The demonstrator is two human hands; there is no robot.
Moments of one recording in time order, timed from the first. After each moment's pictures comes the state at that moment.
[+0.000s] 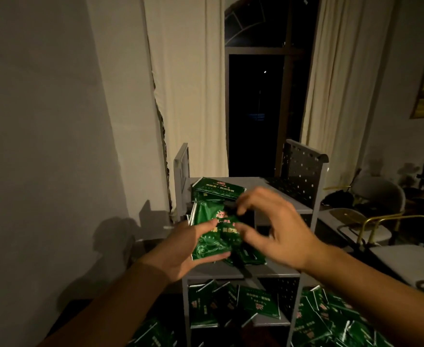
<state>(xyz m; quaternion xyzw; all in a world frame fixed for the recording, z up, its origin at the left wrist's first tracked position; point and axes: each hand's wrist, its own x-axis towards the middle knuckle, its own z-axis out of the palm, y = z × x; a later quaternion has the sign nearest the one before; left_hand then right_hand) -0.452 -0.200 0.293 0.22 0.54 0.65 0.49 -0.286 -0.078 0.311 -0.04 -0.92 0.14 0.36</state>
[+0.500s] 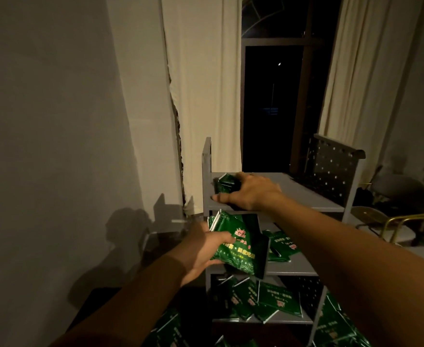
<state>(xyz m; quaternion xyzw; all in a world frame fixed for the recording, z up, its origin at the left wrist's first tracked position) -0.482 -0.205 0.264 0.23 0.65 0.60 0.40 -0.418 -0.063 0.339 -0.40 -0.91 0.10 0.11</state>
